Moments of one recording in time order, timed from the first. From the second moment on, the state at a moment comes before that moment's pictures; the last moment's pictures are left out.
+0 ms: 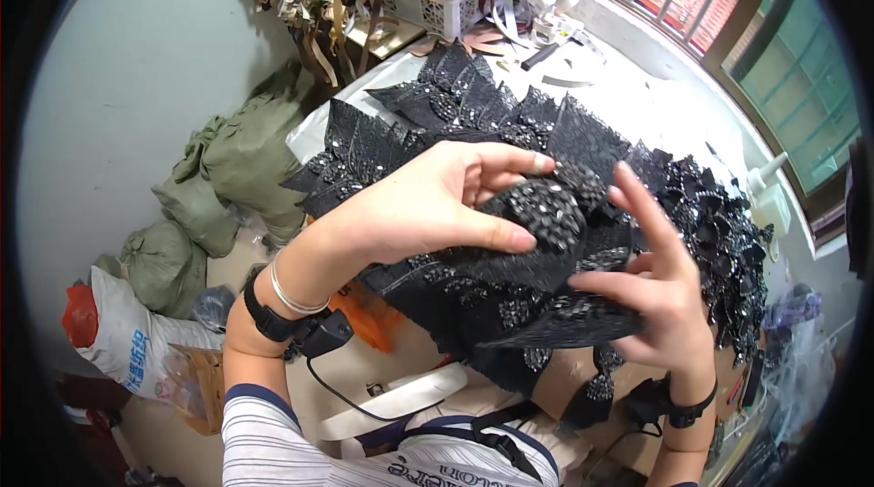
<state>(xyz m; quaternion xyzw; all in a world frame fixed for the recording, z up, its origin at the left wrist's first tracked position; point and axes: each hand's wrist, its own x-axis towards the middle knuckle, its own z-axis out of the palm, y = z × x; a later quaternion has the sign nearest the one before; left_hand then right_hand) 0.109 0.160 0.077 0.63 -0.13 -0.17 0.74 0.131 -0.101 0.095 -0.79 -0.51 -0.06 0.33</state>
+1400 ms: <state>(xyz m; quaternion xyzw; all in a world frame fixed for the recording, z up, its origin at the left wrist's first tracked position) 0.008 0.078 0.071 0.62 -0.12 -0.13 0.77 -0.002 -0.141 -0.033 -0.07 0.00 0.37 0.93</state>
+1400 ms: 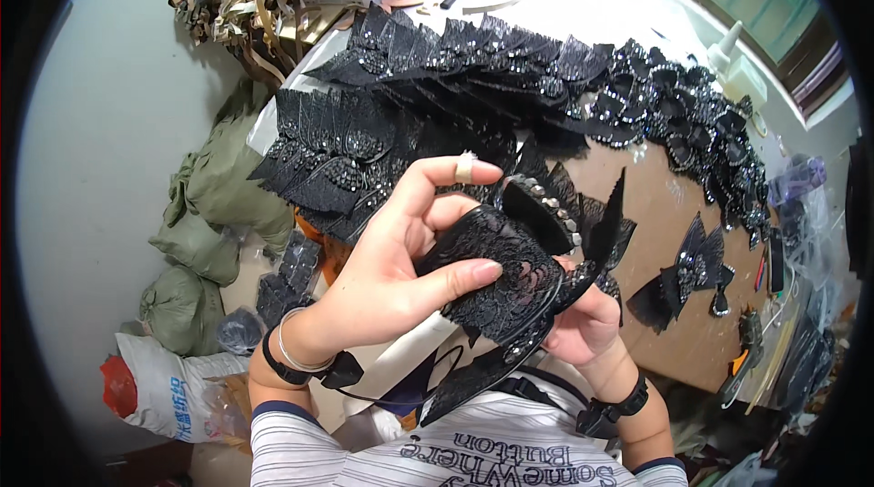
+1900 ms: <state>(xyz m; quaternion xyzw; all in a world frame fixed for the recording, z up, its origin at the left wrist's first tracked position) -0.043 0.069 0.043 0.64 -0.03 -0.17 0.75 -0.022 -0.170 -0.041 -0.39 -0.14 0.24 0.88</state>
